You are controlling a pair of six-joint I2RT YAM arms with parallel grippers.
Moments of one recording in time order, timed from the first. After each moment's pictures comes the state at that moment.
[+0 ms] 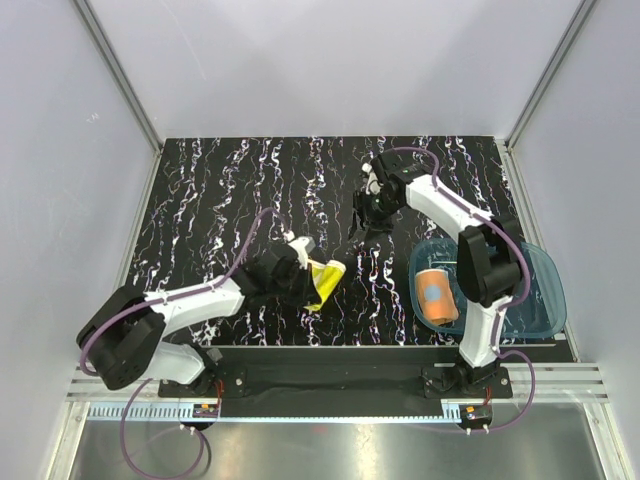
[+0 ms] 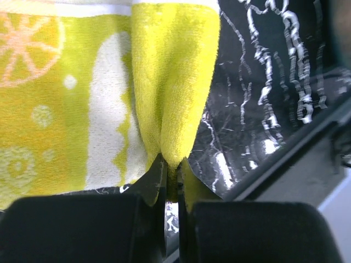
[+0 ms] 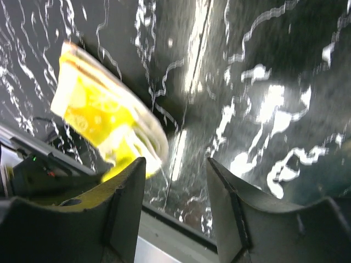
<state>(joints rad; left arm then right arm) -0.81 1.35 0.62 -0.08 0.18 -0.58 0.43 1.97 1.59 -0.83 -0.38 0.37</state>
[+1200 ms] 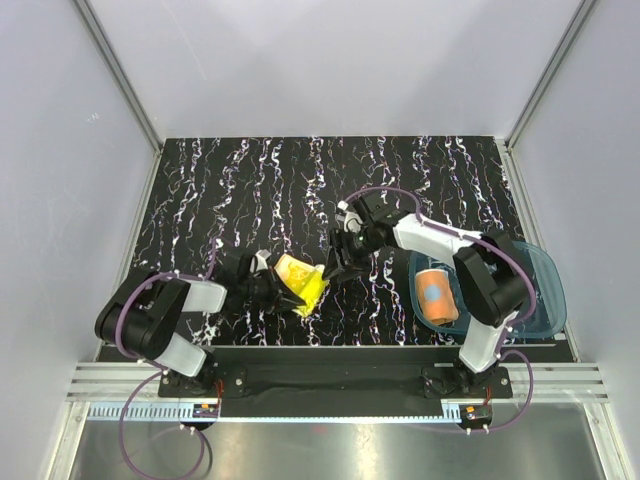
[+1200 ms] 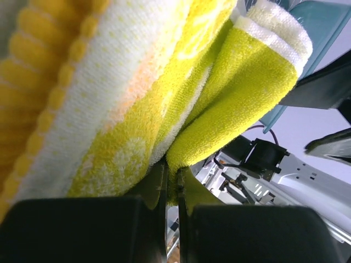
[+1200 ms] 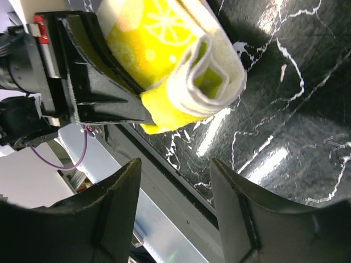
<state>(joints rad) -0.38 1.51 0.35 0.30 0.74 -1.09 0.59 1.79 1.18 -0.48 -0.65 0.51</state>
